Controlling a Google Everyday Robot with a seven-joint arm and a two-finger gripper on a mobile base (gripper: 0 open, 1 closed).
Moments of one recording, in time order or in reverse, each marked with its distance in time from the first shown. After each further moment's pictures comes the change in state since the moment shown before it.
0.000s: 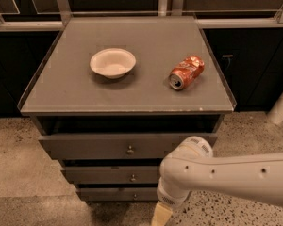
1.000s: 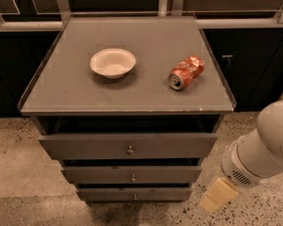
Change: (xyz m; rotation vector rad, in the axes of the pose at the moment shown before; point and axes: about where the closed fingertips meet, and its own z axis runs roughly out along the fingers) arm 0.077 -0.034 -0.198 0.086 -0.173 0.164
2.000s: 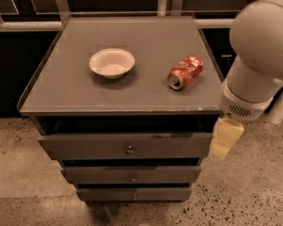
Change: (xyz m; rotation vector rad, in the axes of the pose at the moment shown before) arm -0.073 -0.069 -0.098 0.183 0.197 -0.206
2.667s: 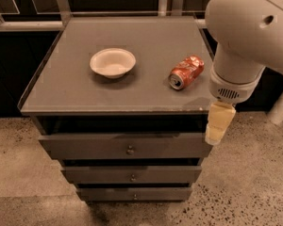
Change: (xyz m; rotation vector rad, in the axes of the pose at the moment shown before) arm -0.014 -0.025 -0.014 0.069 0.081 -0.018
